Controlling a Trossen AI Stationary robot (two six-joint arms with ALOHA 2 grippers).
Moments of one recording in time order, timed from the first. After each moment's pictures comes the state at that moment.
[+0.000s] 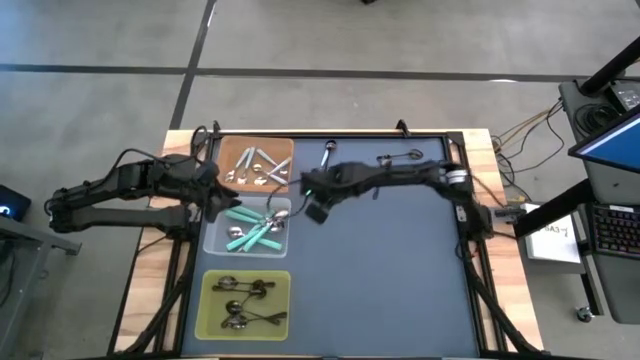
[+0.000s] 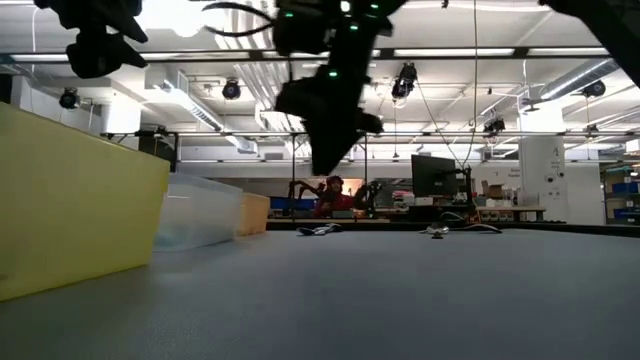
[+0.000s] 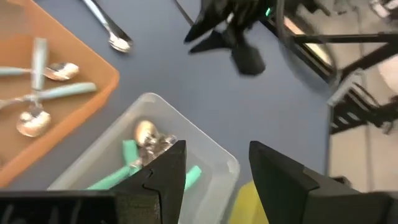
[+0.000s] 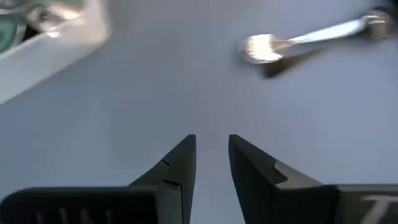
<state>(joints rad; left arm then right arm) 0.18 0.59 0.84 -0.87 0.07 -0.56 -0.09 2.12 1.85 -0.97 0.24 0.46</state>
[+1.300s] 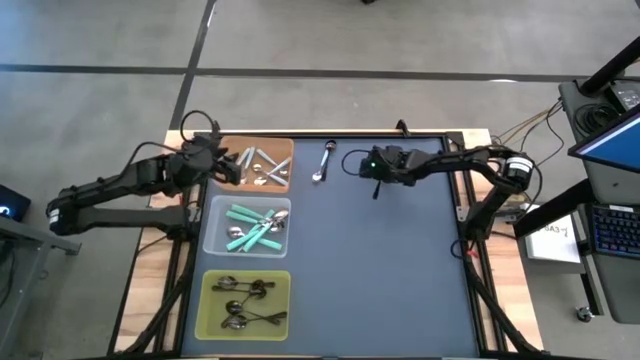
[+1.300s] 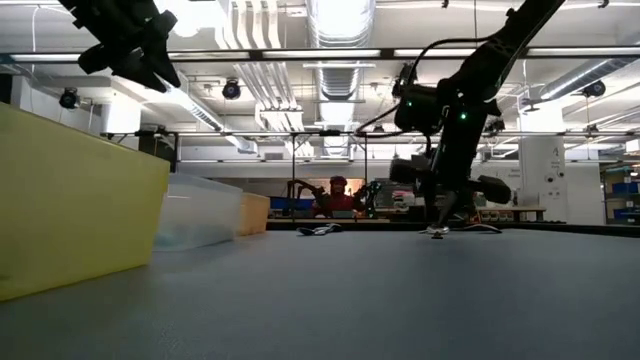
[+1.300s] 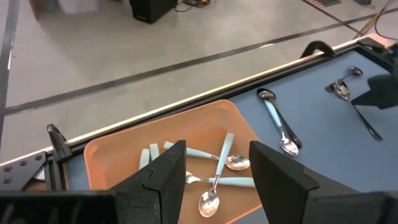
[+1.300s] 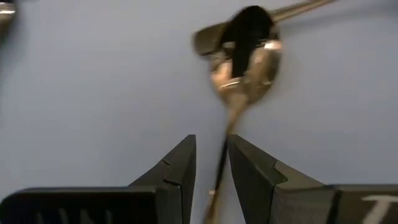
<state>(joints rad) 0.28 0.73 0.84 -0.76 -0.62 -0.53 -0.47 1.65 0.86 -0.35 0.31 1.18</state>
